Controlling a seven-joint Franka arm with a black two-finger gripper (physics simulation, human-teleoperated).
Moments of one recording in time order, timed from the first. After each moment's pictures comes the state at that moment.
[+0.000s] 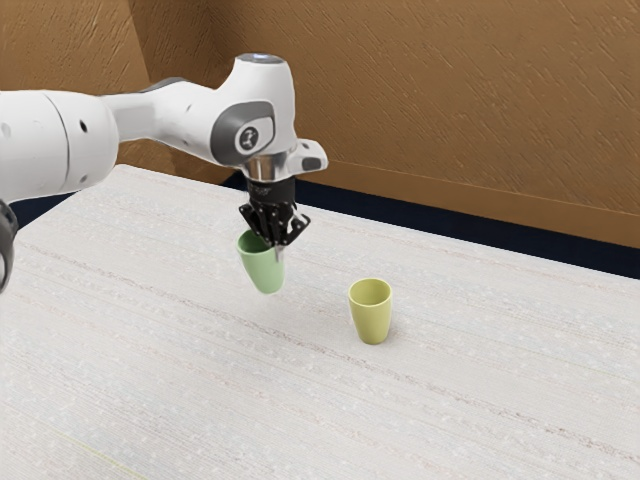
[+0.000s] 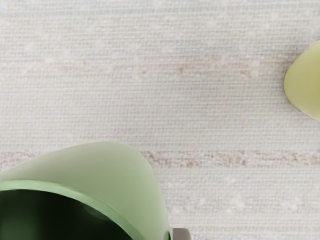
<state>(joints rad) -0.13 0.35 -0.03 -1.57 0.06 1.85 -0.14</state>
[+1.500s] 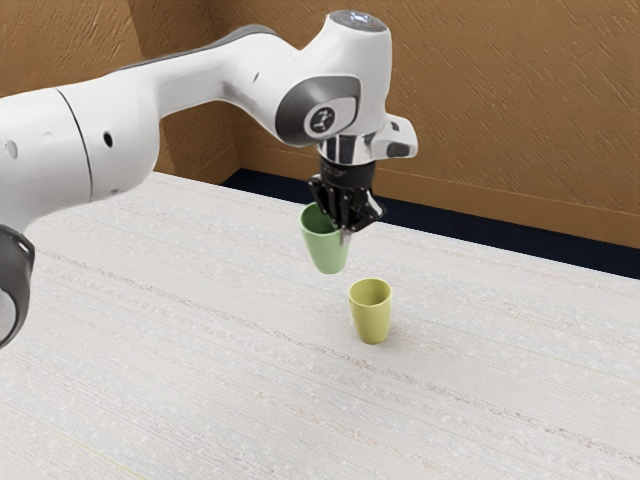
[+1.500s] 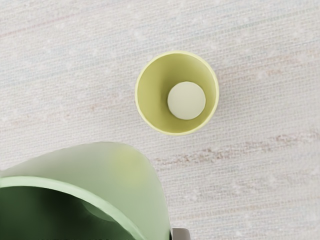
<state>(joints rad) -0.41 0.39 0.01 -1.34 0.18 1.69 -0.22</state>
